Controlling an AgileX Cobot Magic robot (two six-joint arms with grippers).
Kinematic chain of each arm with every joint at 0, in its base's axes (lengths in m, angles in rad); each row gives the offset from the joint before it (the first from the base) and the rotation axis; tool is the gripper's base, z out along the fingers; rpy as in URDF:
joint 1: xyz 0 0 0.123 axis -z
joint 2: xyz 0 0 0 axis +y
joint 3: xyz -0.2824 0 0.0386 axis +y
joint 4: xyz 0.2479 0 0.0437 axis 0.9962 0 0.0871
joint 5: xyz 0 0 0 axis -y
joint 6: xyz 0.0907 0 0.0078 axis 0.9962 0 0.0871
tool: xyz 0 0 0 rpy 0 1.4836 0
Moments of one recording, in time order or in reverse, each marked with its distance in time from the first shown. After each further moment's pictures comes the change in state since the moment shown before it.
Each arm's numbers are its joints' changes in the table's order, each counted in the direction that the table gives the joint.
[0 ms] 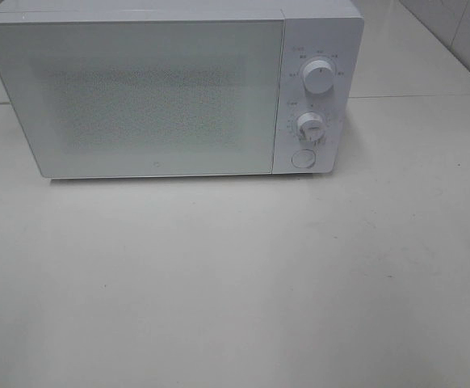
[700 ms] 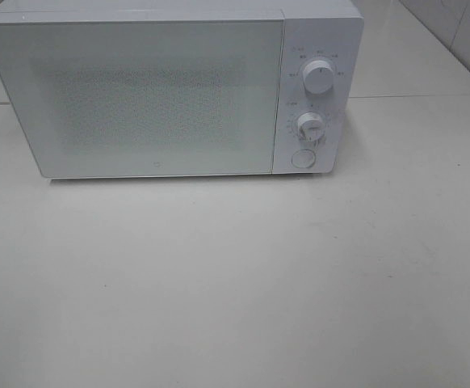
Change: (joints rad) left arm 0.000 0.000 0.000 0.000 0.000 0.000; right arm 0.000 -0.403 -0.042 -0.019 -0.603 0.000
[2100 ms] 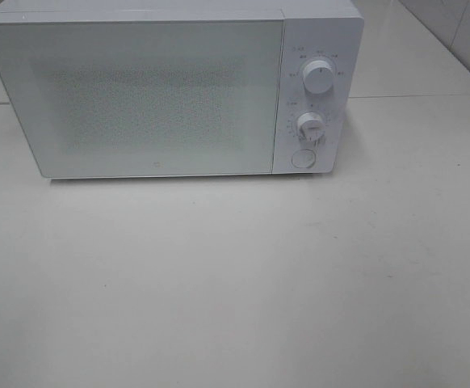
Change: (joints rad) left arm 0.000 0.000 0.000 0.000 0.000 0.000; right arm -0.152 0.192 -0.194 -0.003 -0.163 -0.011
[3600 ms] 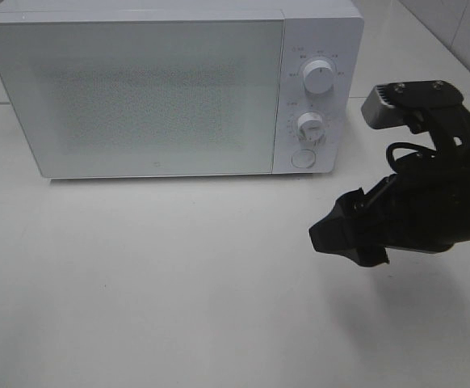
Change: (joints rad) left arm 0.000 0.000 0.000 0.000 0.000 0.000; right arm -0.220 1.014 0.152 0.486 0.850 -0.278
